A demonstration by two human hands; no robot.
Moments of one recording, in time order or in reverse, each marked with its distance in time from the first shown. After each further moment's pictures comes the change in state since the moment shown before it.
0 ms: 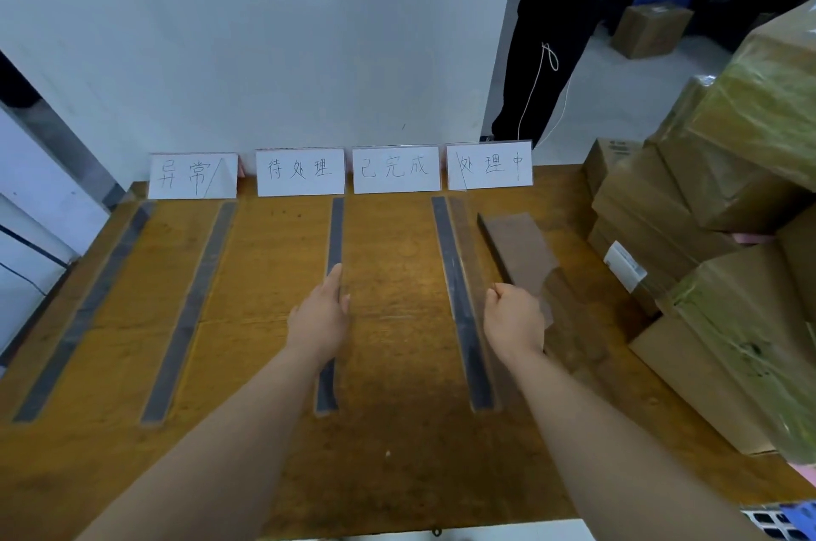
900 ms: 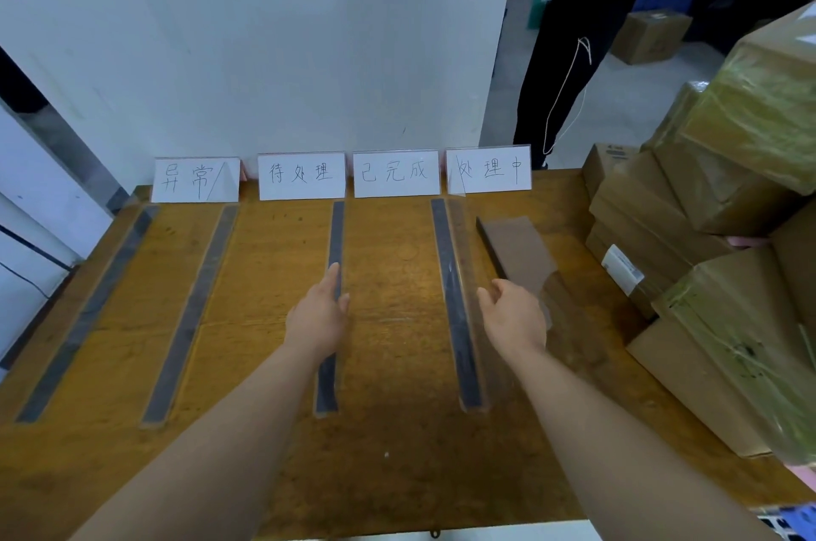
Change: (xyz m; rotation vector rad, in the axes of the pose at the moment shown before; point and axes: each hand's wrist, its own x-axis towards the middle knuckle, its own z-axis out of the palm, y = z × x) left_hand -0.001 0.004 -0.006 -0.025 0.009 -0.019; right_hand 0.010 0.007 0.002 0.004 -0.004 -0.018
